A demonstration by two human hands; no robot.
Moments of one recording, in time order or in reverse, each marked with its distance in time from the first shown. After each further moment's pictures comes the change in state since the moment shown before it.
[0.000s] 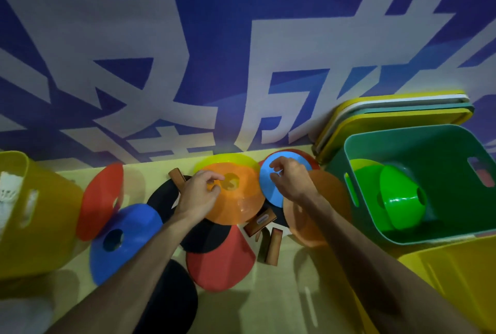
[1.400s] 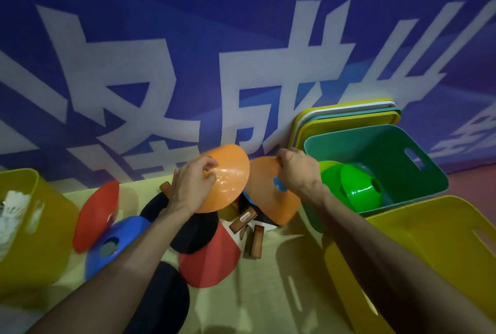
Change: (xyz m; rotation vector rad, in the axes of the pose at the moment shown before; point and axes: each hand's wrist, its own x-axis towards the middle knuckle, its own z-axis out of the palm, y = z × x) left_hand -0.050 0.079 -0.022 0.226 0.213 0.240; right_hand -0.078 -0.006 -0.071 -0.464 0.406 -0.114
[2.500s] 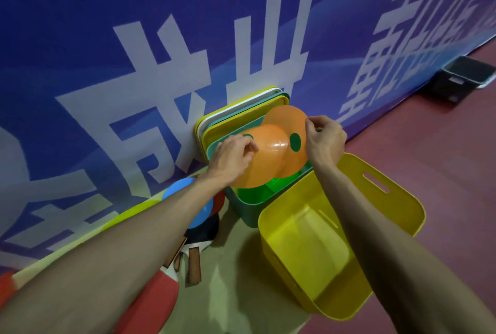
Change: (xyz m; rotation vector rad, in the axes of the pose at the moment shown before) left_hand 0.027 0.233 0.142 0.025 -0.344 0.597; right_hand -0.062 0.207 -0.082 0.640 0.685 0.883
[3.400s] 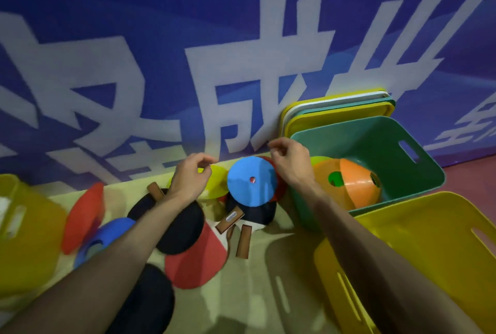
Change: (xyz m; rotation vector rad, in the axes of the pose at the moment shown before) left_hand -0.154 -0.175 -0.068 -0.229 0.327 -0.609; right_hand -0.135 -0.053 0.145 -0.065 -0.817 -0.440
